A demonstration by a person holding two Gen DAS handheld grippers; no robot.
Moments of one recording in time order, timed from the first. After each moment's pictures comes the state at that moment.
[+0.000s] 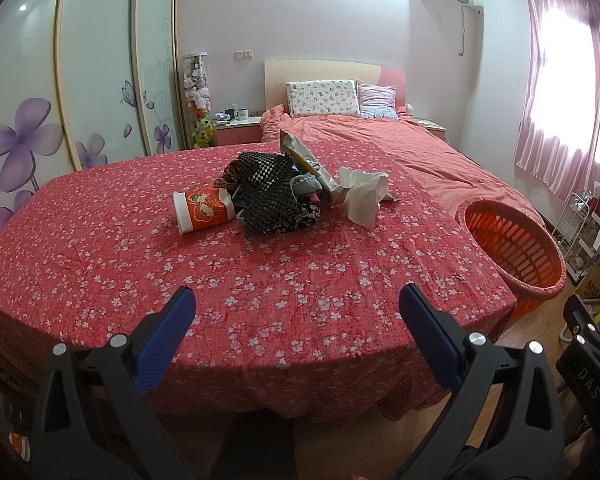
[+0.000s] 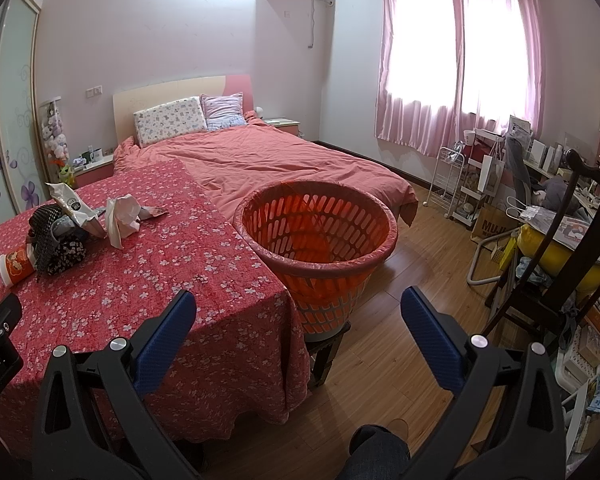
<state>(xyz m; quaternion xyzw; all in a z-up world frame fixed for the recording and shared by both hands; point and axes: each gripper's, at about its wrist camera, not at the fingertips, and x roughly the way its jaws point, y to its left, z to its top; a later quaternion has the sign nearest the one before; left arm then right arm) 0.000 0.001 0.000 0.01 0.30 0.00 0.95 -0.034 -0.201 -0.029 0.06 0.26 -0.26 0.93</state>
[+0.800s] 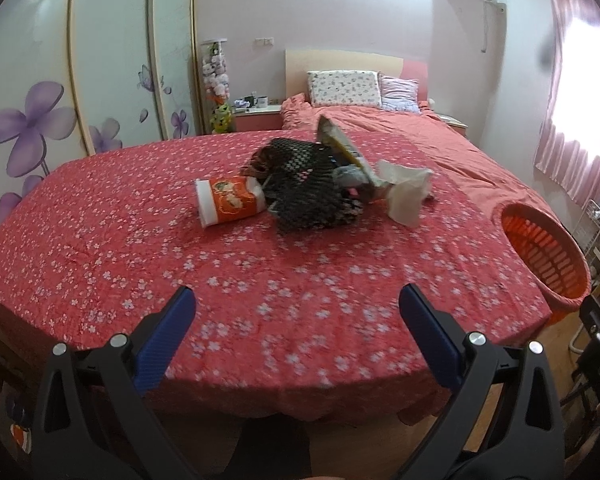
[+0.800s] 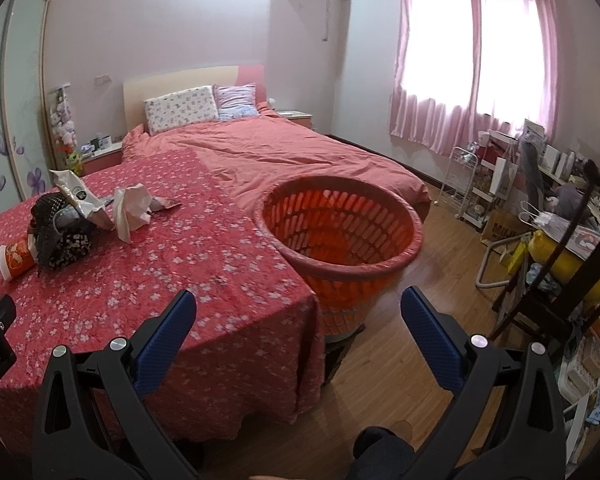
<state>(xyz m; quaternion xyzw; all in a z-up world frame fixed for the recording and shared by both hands) 0.029 0.033 -0.016 -0.01 0.32 0.03 0.95 0.000 -0.190 -0.035 0.05 0.28 -0.23 0.93</state>
